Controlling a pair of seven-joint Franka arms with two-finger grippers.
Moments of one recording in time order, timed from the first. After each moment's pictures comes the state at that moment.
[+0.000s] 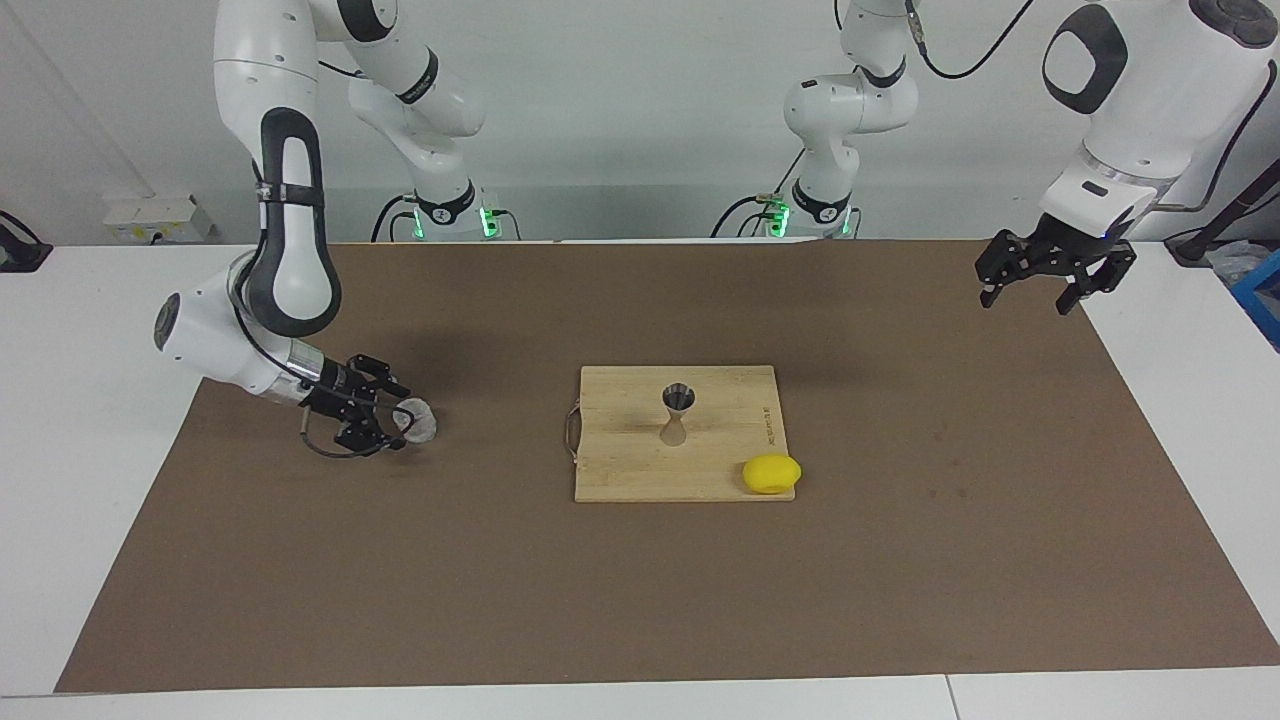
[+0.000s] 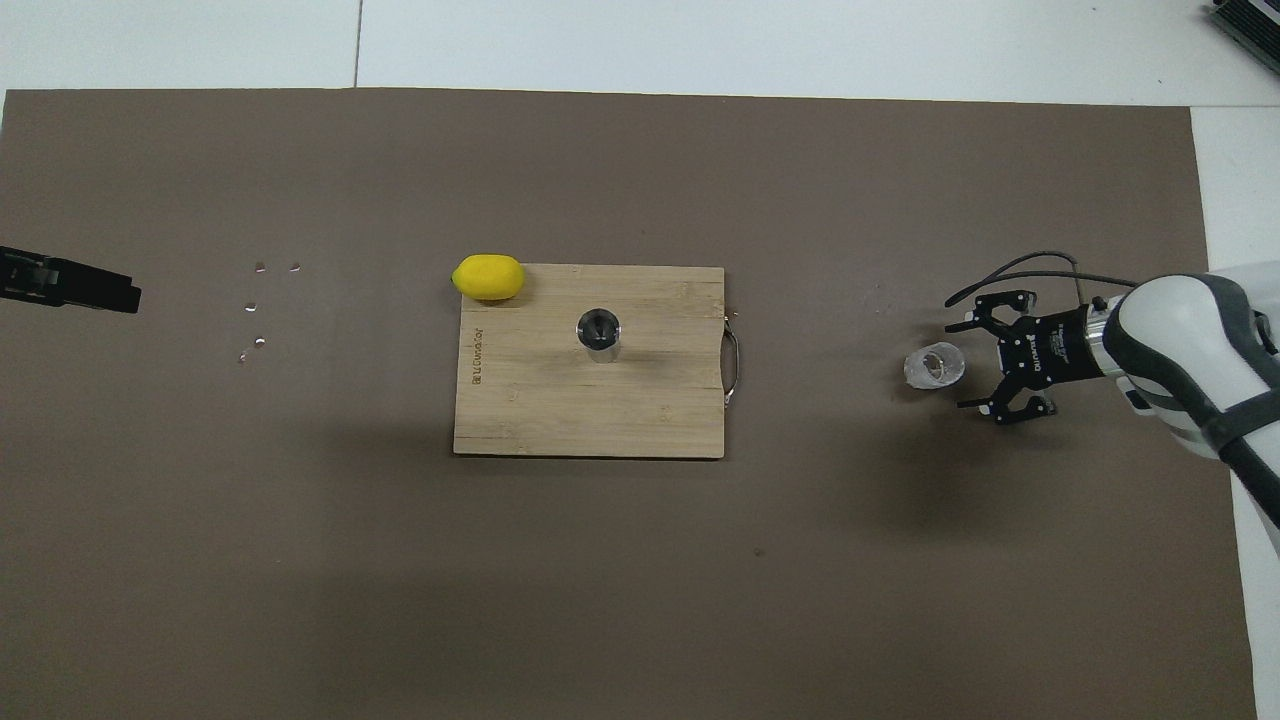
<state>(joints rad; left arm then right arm) 0.04 0.01 -0.03 -1.64 -0.01 1.73 0.22 -0.27 0.31 0.06 -2.02 0.63 2.07 0.92</state>
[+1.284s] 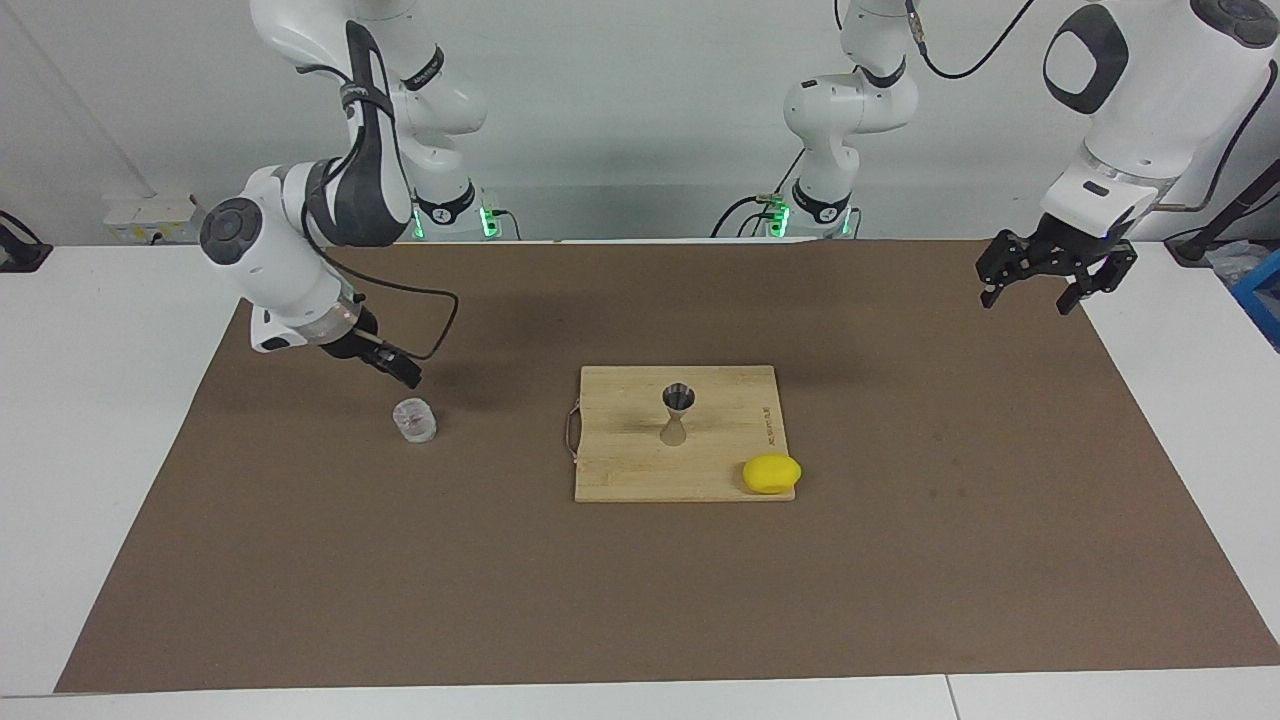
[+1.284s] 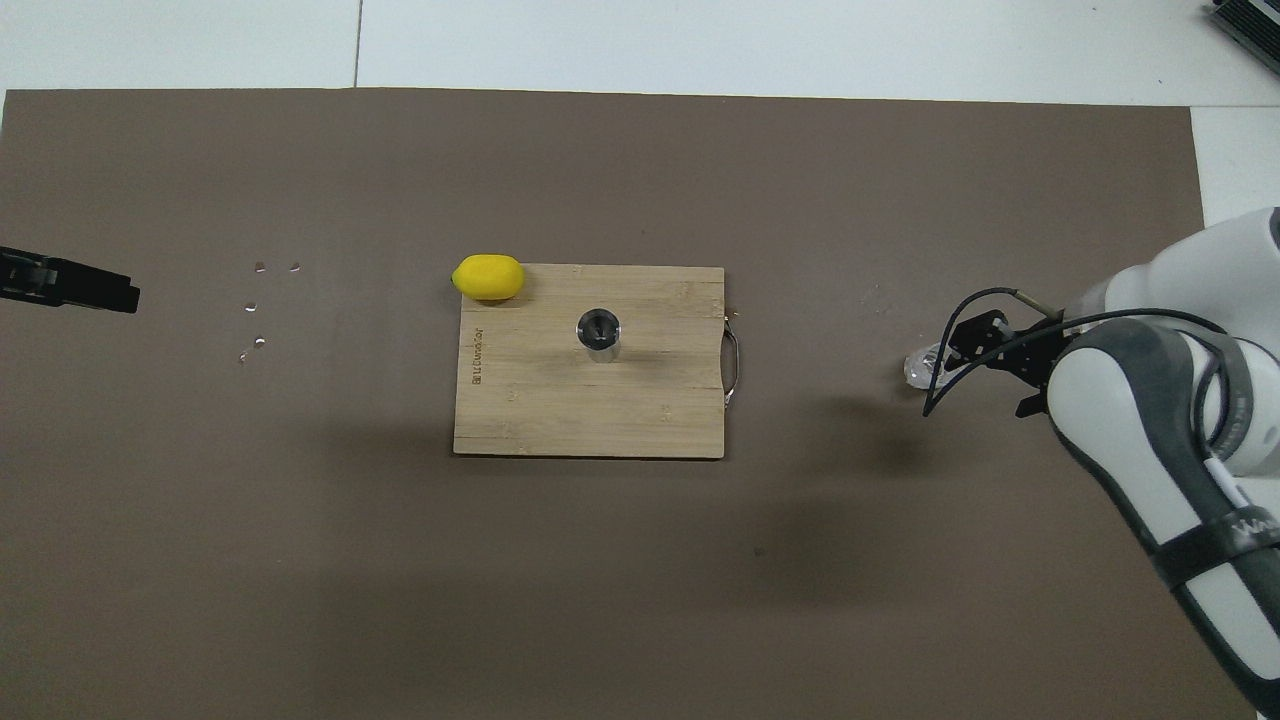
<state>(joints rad) 0.04 0.01 -0.03 -1.64 -0.01 1.73 0.22 -0.07 0.08 0.09 -2.02 0.08 1.95 0.44</state>
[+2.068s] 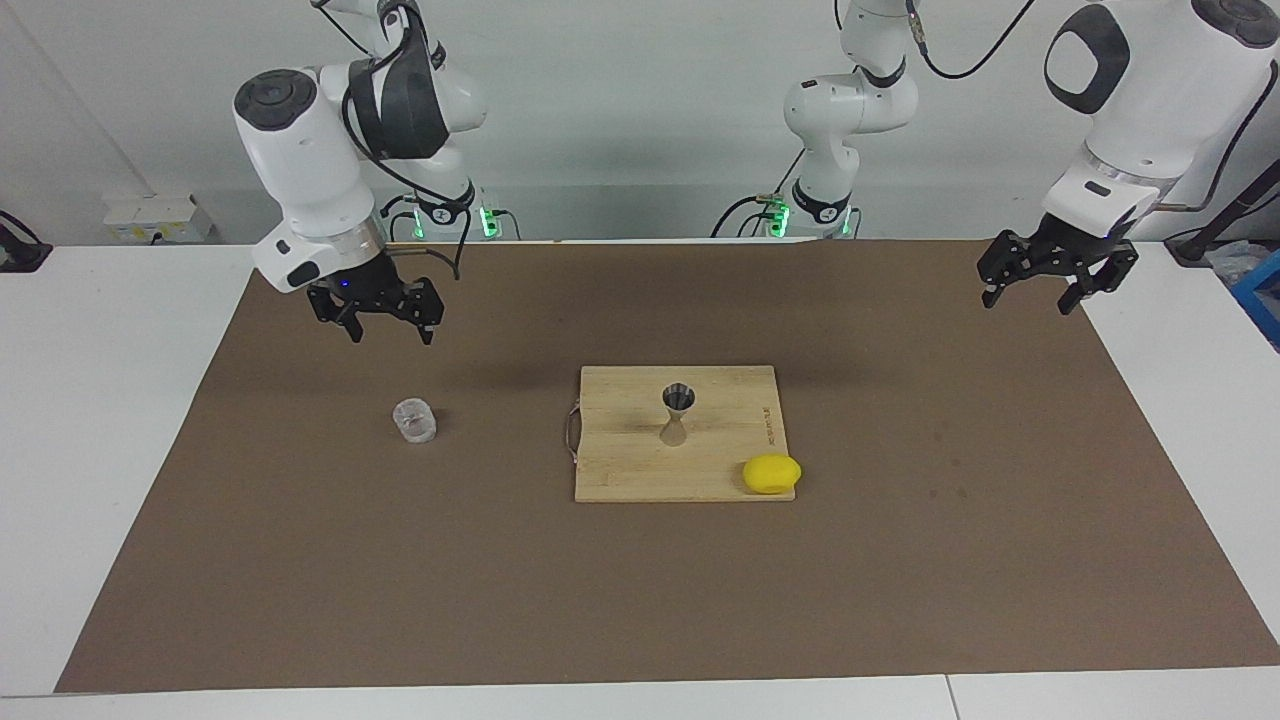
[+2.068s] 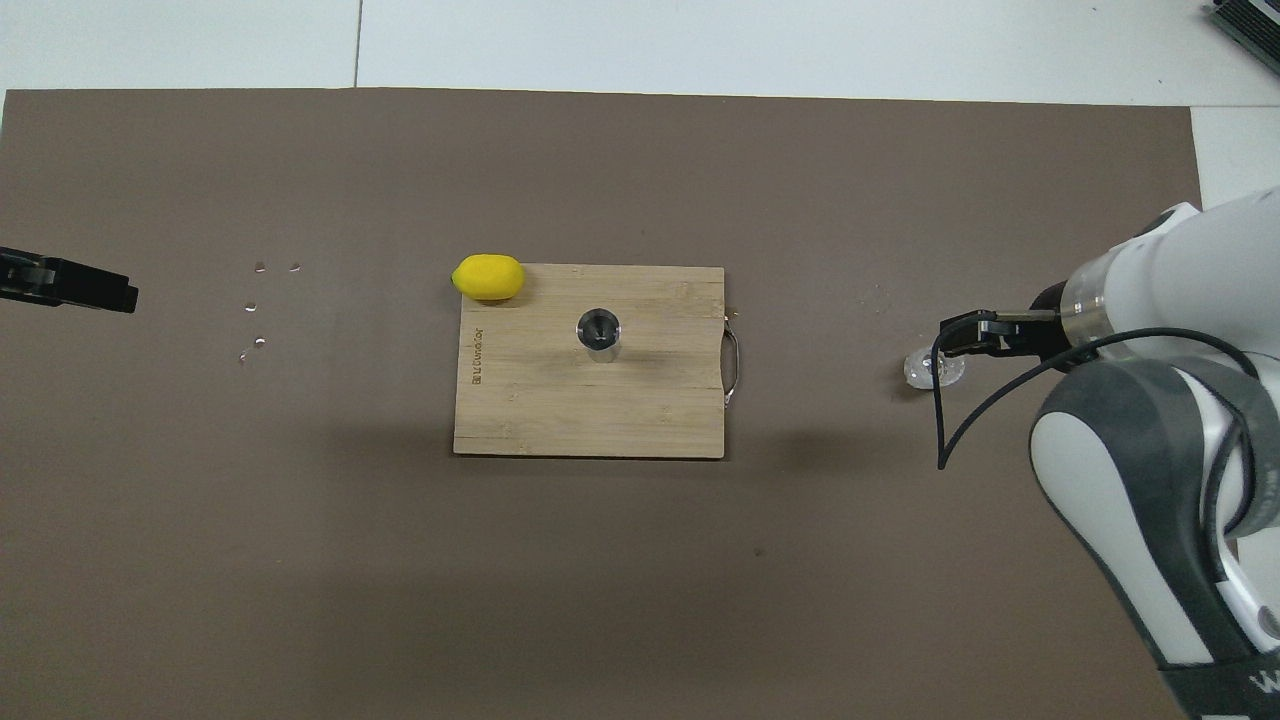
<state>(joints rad) 0.04 0.01 -0.03 -1.64 -0.01 1.73 0.22 0.04 -0.03 0.09 -1.84 -0.03 1.88 0.19</state>
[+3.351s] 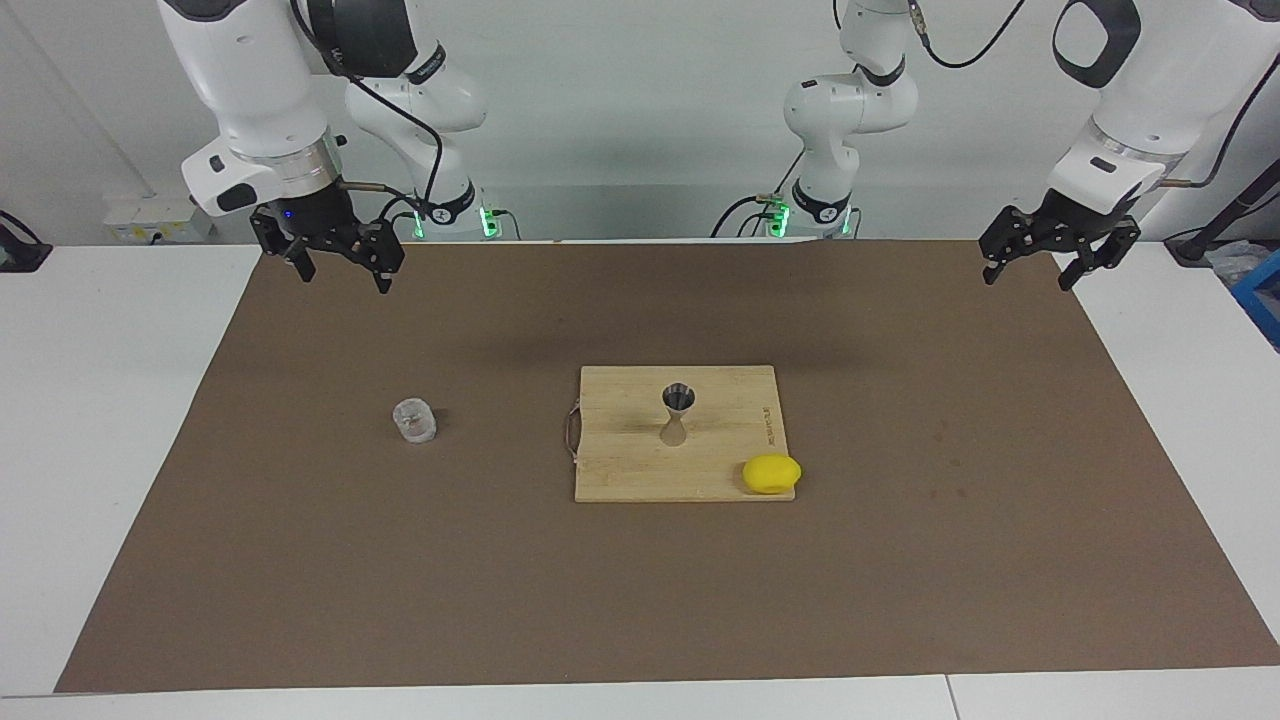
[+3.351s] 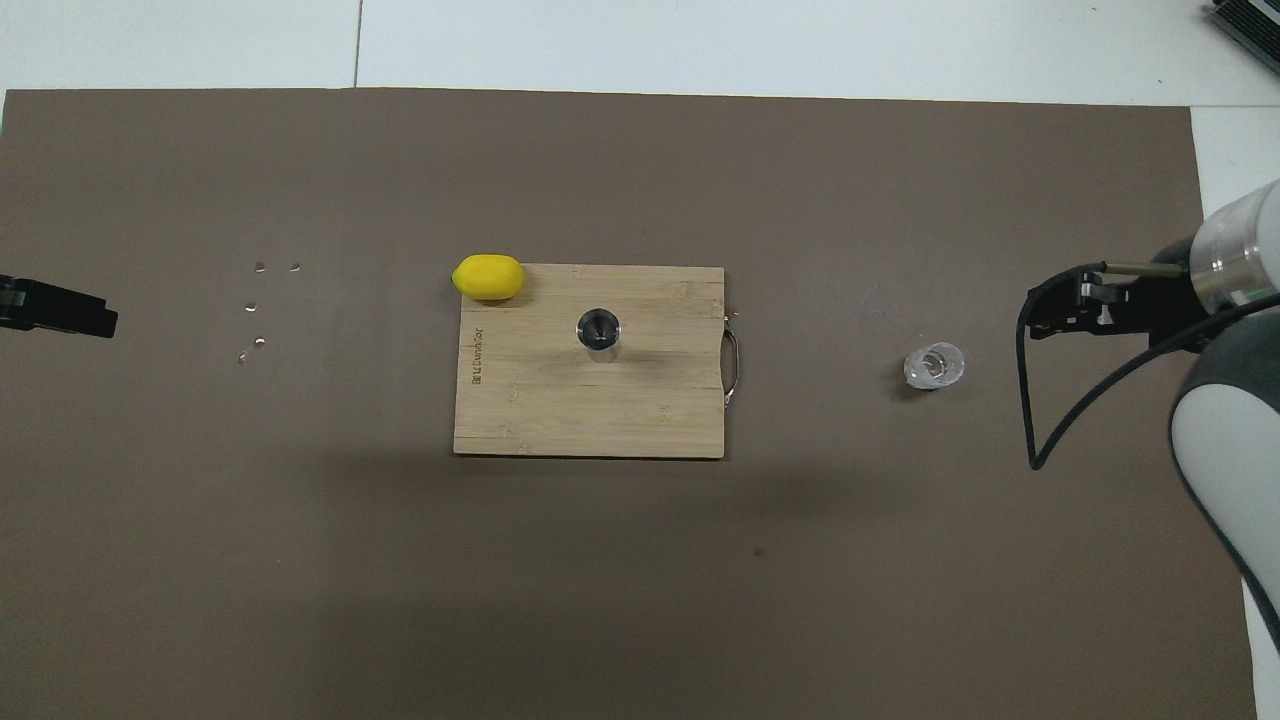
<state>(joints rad) 0.04 -0.02 -0.02 -1.63 -0.01 1.64 0.22 0.03 -0.01 0.06 -1.62 -0.06 1.58 0.27</state>
